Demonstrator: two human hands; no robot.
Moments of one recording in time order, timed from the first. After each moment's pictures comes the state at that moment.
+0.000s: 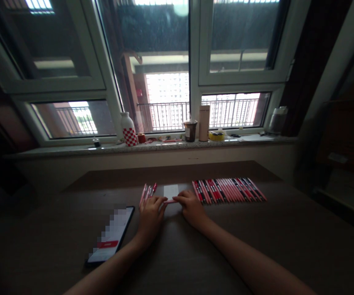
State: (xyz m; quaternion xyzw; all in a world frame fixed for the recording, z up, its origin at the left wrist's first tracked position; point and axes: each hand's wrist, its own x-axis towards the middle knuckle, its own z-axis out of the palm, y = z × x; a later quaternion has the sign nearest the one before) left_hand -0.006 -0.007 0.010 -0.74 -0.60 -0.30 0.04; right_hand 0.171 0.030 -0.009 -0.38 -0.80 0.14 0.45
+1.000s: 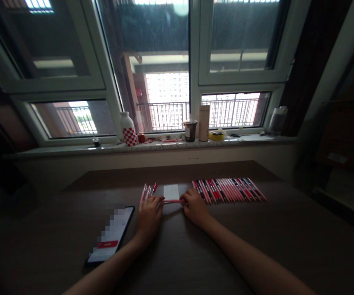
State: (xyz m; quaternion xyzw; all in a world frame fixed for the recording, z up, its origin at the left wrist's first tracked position) left_hand -0.008 -0.004 0.009 -0.72 -0.61 -0.31 0.04; right_hand 0.181 0.029 -0.008 -0.46 -0.80 0.03 0.38
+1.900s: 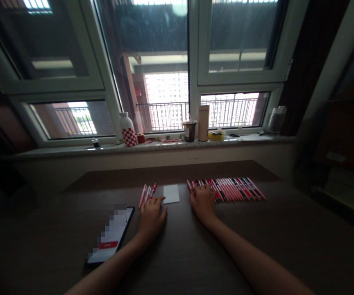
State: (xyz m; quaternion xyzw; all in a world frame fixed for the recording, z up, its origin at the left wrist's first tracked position) left_hand -0.006 -0.003 0.003 -0.74 -0.62 -0.26 0.02; right_hand 0.192 0.036 -0.002 -0.67 -0.66 -0.10 0.32
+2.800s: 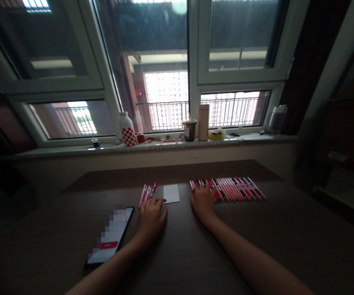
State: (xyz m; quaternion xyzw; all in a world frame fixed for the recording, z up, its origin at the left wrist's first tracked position) left_hand -0.006 -0.004 0.003 -0.74 -0.62 -0.26 0.02; right_hand 0.190 0.035 0.001 -0.68 -0.68 -0.14 0.25
